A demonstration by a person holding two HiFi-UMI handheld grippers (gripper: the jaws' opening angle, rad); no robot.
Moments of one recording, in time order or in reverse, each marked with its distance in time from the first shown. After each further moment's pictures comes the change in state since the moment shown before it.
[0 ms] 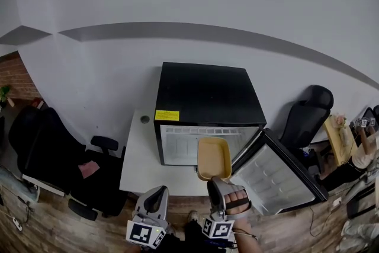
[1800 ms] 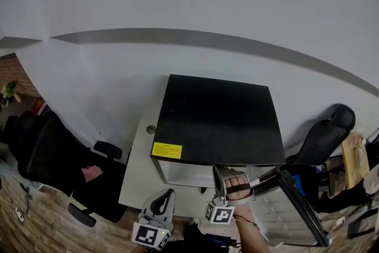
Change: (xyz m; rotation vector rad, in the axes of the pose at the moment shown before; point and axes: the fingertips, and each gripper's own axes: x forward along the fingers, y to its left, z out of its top) left arm 0.130 0.048 -0.032 -0.033 0.050 0.084; right arm 0.201 -0.015 -0.046 -0.060 -0.076 -0.003
